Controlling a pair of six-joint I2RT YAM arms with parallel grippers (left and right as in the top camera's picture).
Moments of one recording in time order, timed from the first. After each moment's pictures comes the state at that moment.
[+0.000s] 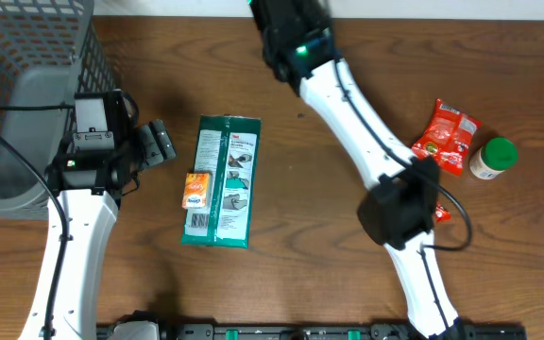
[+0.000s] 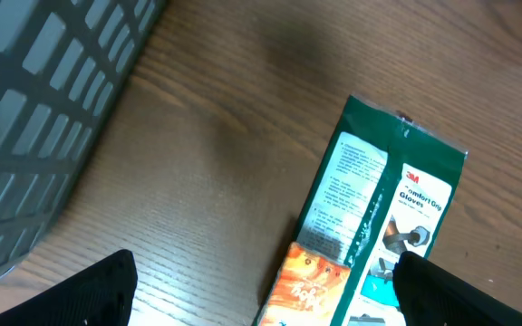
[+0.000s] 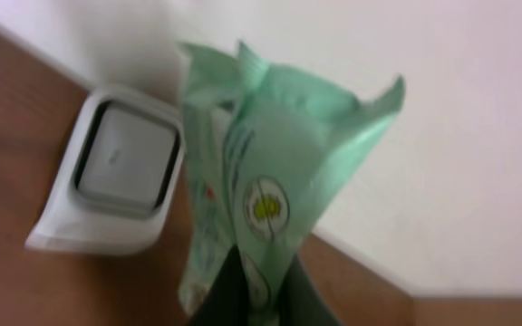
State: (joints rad) left arm 0.04 1.30 1.10 -0.78 0.00 -0.33; right arm 0.57 2.40 2.39 -0.62 0.75 -0.42
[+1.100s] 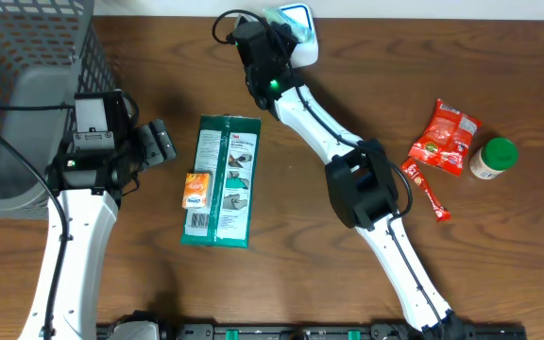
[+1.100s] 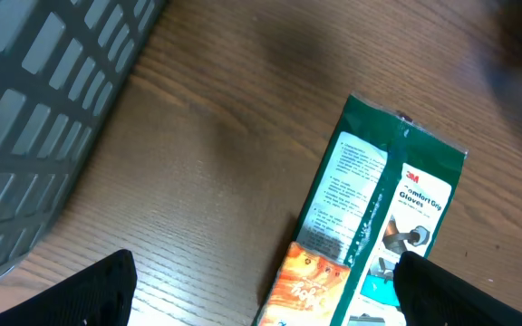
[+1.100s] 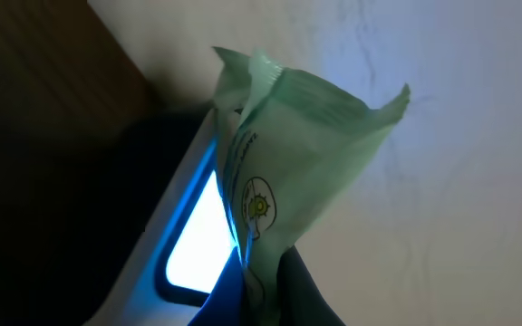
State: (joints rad) left arm 0.04 1.30 1.10 -0.78 0.00 -0.33; right arm 0.57 2.73 2.40 -0.16 0.79 -0.83
